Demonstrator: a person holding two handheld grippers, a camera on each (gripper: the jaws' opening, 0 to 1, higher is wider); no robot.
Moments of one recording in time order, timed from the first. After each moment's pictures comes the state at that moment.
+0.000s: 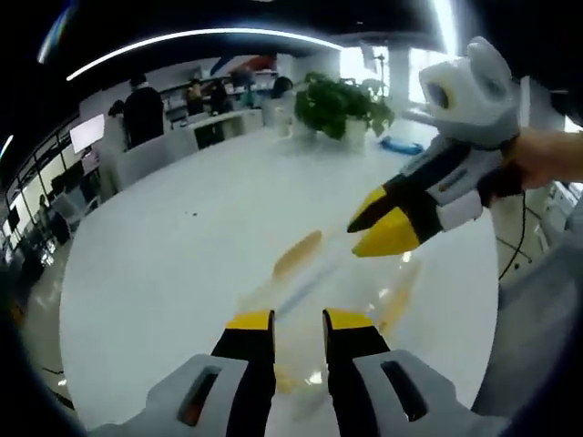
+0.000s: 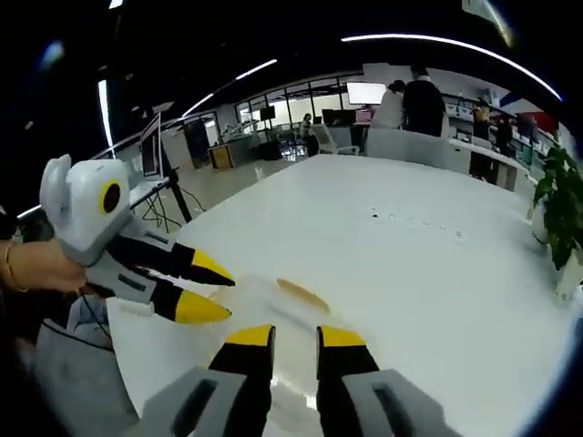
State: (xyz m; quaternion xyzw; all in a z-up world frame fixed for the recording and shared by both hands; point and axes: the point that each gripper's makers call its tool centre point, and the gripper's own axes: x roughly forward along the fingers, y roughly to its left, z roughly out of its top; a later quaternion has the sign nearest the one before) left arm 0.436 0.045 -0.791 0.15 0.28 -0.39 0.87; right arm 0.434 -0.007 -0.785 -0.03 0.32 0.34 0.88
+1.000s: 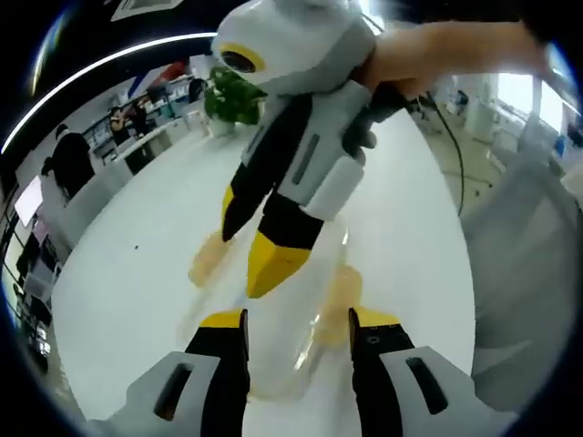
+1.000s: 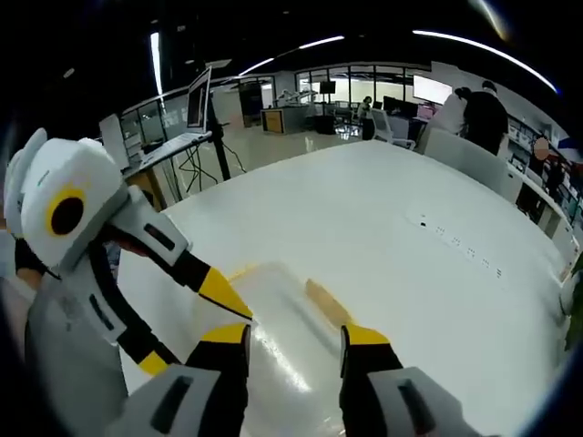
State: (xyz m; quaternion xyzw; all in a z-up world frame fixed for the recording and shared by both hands) left arm 0.387 0.016 -0.812 0.30 0.26 -0.52 0.76; right arm 0.446 0.014 -0.800 -0.14 0.34 0.44 0.82
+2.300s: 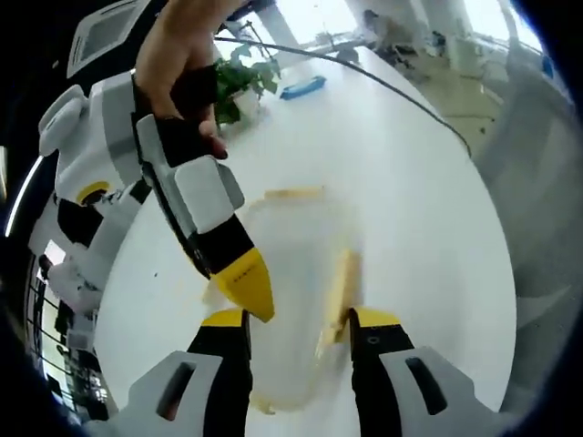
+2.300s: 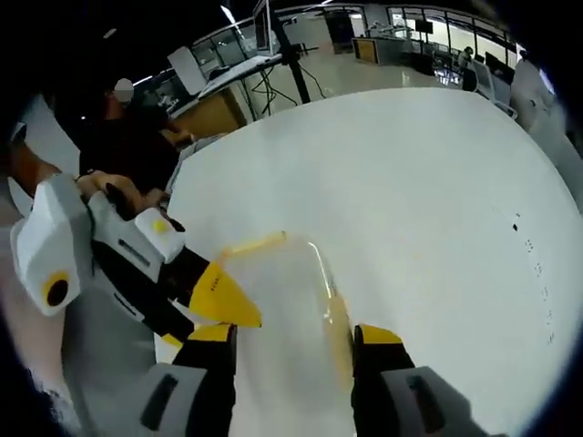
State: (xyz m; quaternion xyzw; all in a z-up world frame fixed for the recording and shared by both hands) left arm 0.398 0.013 -0.821 0.40 0.21 -0.49 0.75; right arm 0.448 0.029 -0.827 -0.22 0.48 0.59 0.61
